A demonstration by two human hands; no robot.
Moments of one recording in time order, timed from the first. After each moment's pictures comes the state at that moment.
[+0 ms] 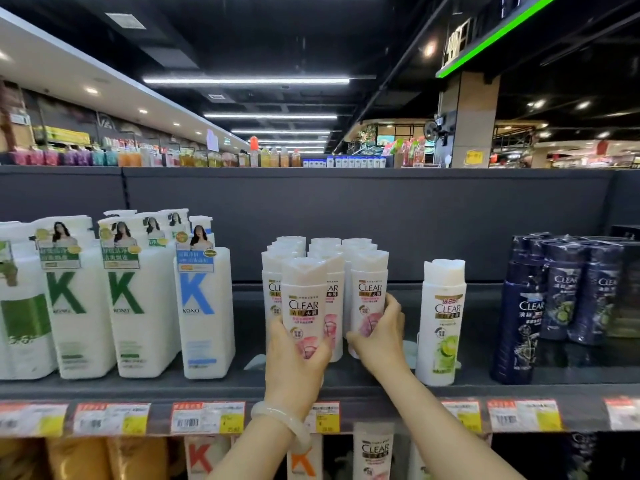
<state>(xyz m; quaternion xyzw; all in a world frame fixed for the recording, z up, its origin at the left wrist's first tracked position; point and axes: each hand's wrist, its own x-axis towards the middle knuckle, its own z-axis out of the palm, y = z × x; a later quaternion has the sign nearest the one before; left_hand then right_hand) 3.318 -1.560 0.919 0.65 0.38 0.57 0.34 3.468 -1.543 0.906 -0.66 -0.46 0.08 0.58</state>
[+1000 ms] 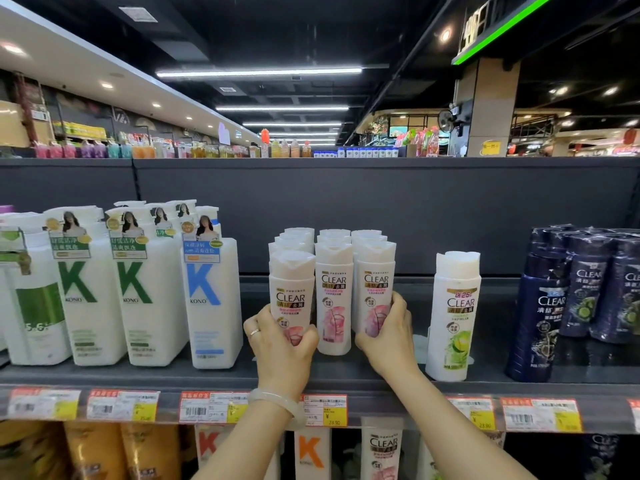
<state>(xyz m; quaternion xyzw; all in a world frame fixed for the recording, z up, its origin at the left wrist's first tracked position) 3.313 -1.530 0.906 0.62 0.47 0.59 0.23 3.466 -1.550 0.903 -0.69 -0.49 0.08 0.53</state>
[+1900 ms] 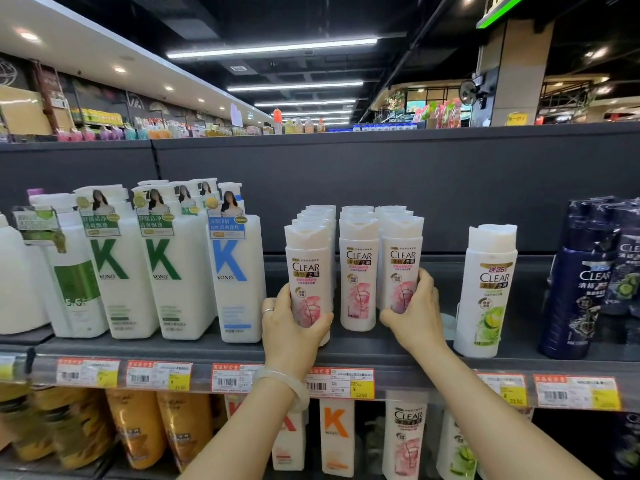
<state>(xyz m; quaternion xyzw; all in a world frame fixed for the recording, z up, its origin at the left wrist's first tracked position) 3.288 -1.521 0.898 0.65 0.48 0.54 0.24 3.464 -1.552 0.903 -0.70 -0.48 0.07 0.53</state>
